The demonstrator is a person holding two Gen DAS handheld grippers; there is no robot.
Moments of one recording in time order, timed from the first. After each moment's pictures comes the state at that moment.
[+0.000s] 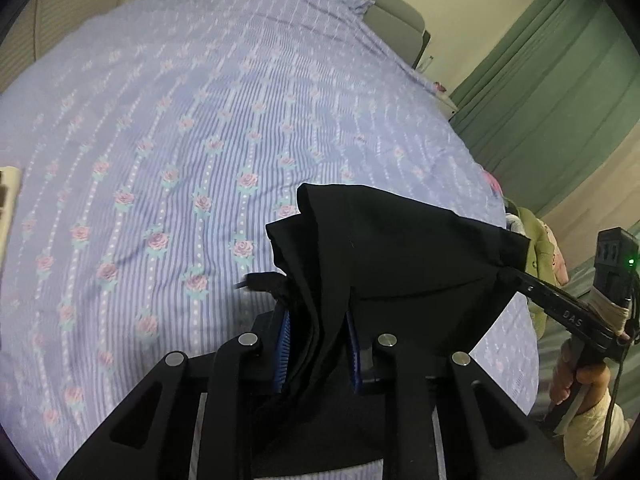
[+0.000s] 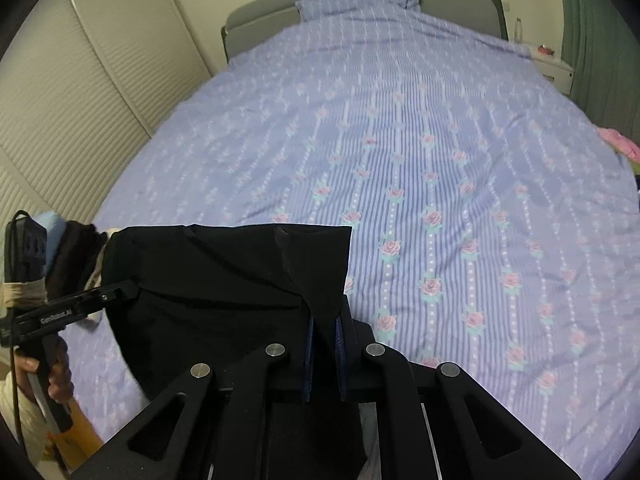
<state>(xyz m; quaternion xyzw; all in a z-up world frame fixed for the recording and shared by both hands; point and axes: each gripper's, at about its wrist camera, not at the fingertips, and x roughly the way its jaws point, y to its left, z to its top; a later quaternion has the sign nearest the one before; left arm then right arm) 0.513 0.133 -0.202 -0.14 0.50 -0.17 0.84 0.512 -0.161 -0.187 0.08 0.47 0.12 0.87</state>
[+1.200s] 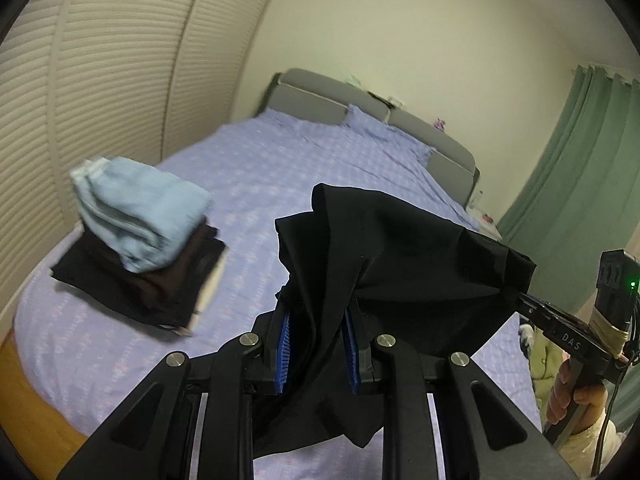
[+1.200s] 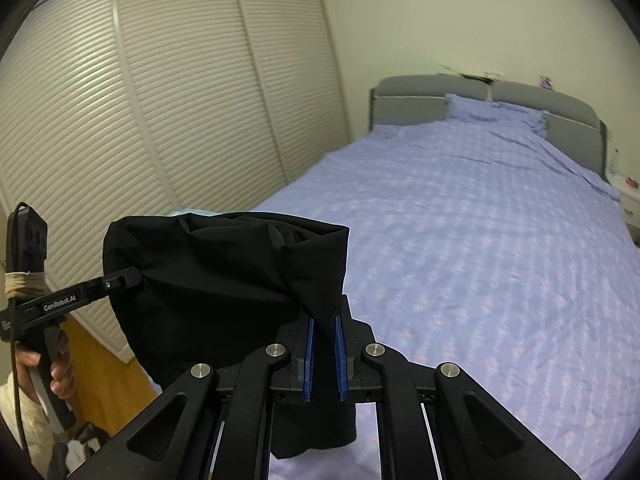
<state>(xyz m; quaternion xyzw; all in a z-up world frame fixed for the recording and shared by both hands) 0.297 0.354 -0.001 -0.19 0.31 0.00 0.93 0.404 0.048 0.002 0.00 0.33 0.31 0.89</state>
